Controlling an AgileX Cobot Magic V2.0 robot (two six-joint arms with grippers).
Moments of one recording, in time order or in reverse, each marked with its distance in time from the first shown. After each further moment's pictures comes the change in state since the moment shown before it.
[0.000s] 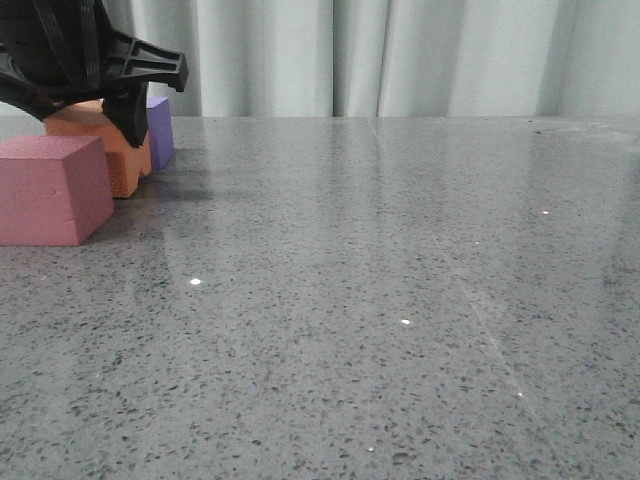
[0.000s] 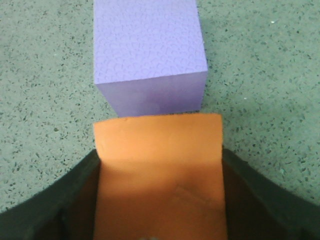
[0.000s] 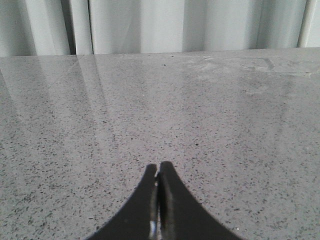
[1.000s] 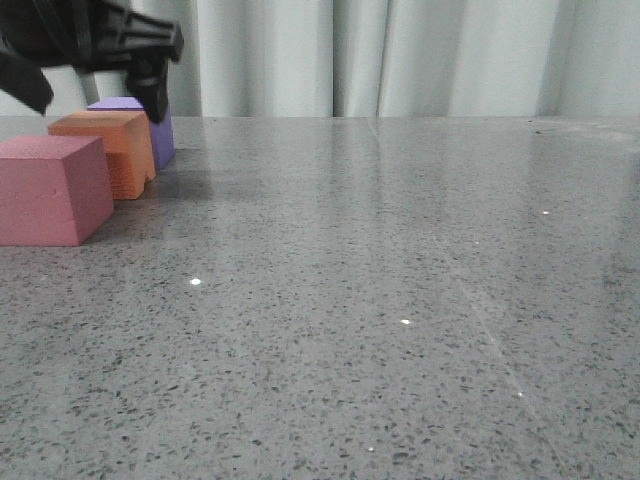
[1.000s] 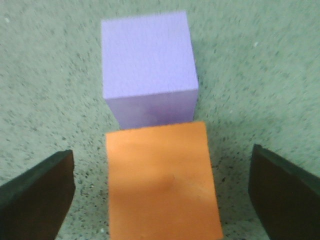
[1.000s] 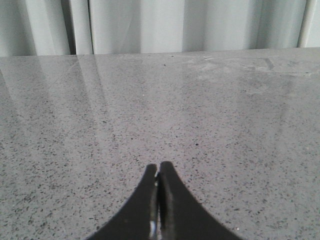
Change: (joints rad) left arm 0.000 -0.084 0.000 -0.022 -0.004 0.021; right arm 0.000 0.000 0.000 0.000 0.000 0.000
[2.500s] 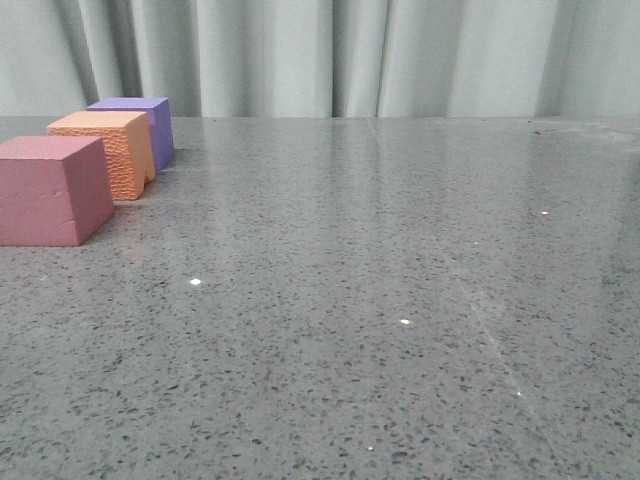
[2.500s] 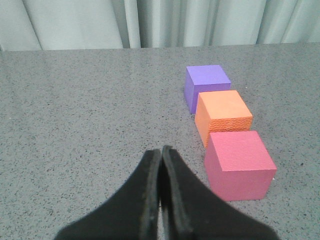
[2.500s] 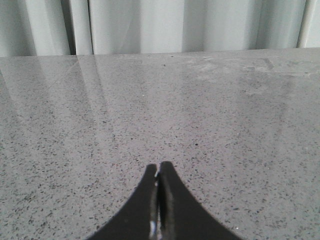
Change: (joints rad) left arm 0.000 -1.127 0.640 0.066 0.023 0.087; right arm 0.000 0.000 0.000 0.000 0.000 0.000
